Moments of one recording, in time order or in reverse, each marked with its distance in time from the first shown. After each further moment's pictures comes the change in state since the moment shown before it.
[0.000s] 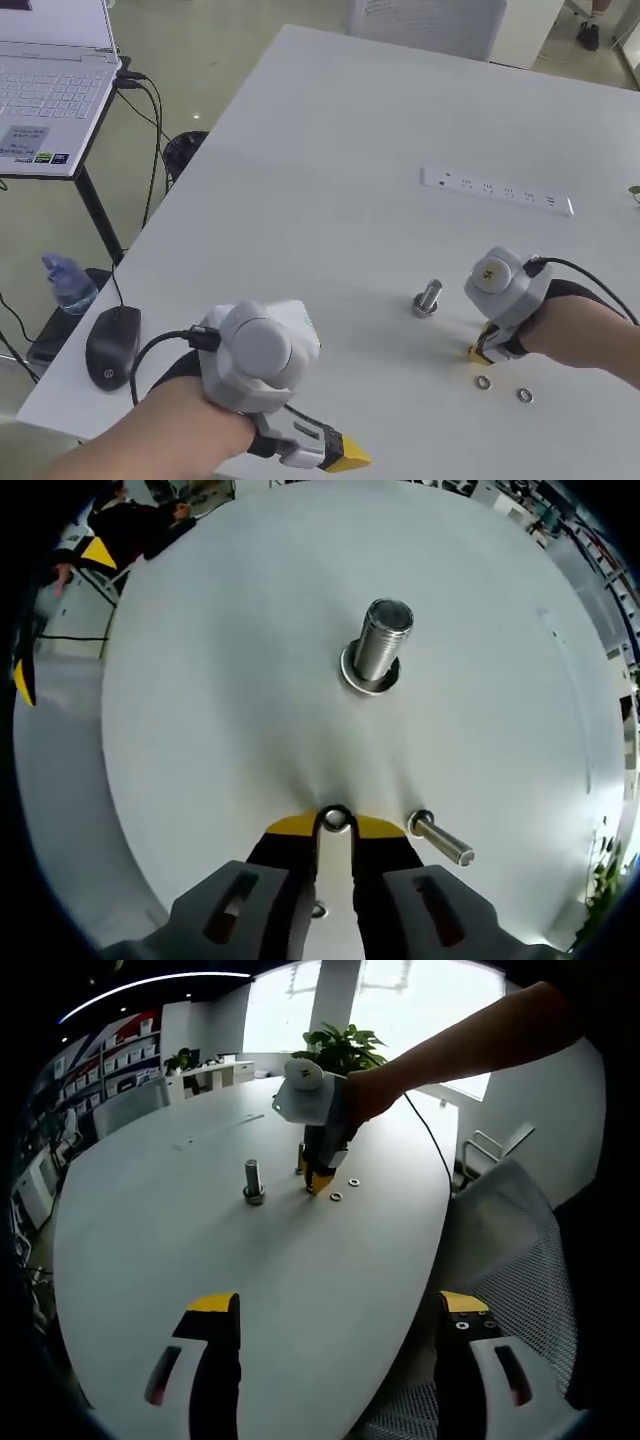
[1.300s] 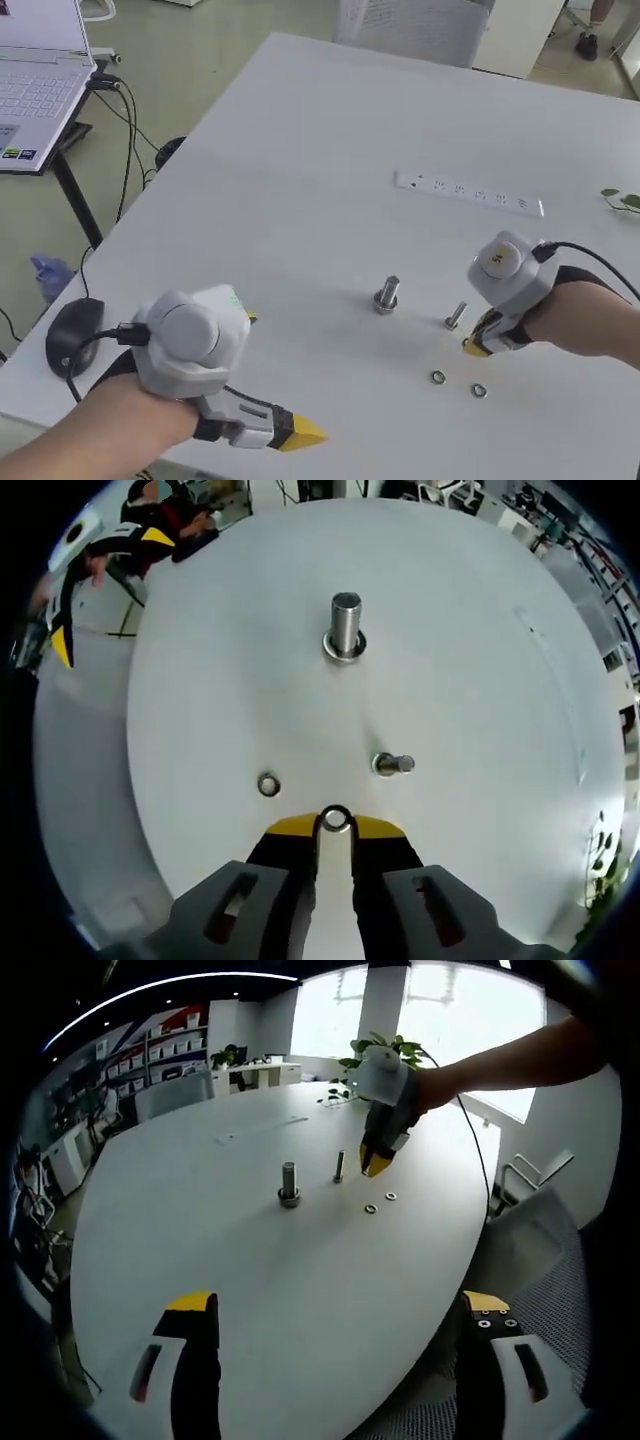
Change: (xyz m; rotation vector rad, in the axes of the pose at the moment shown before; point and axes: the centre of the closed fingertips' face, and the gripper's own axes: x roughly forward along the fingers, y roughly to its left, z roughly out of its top) left arm 0.007 0.011 0.006 -0.119 -0.032 0.174; right arm -0.039 -0.020 -0.040 -0.041 -0.068 0.037
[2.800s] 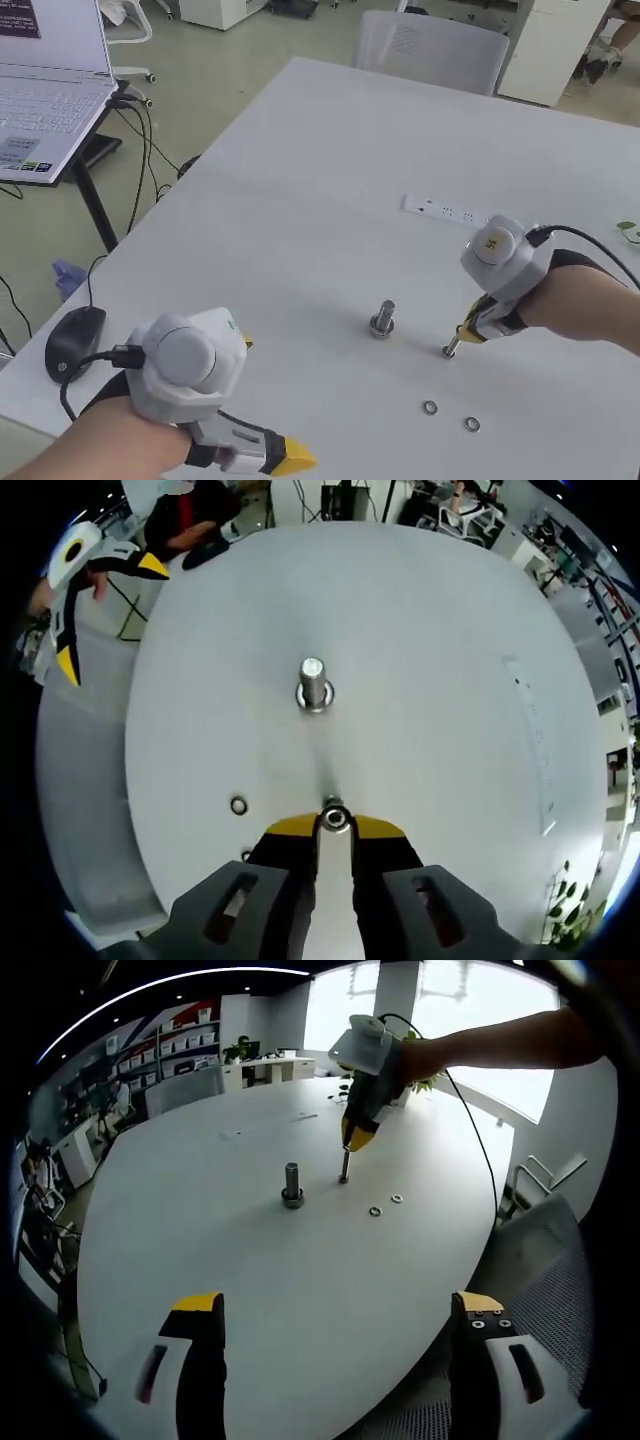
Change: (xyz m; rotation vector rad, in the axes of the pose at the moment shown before) left arm 0.000 -0.005 0.009 -0.026 0.012 0.057; right arm -0.025 -0.034 0.045 -0.129 -0.044 -0.029
